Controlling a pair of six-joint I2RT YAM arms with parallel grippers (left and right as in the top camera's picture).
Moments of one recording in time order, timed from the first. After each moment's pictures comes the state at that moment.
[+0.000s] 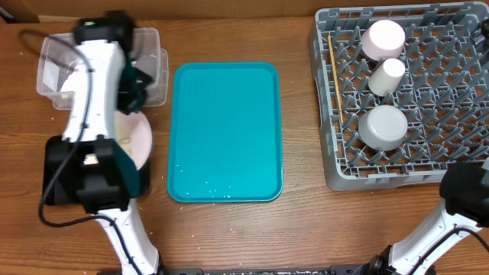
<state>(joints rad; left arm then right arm) 0.11 2.14 2.09 -1.58 -0.07 -0.97 -0.46 2.08 2.58 -1.62 -0.04 0.54</state>
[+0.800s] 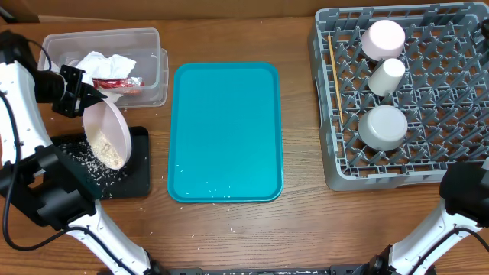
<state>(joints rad) 0.50 2.14 2.09 -1.48 0.56 -0.72 -0.46 2.08 2.58 -1.62 -0.04 0.54</state>
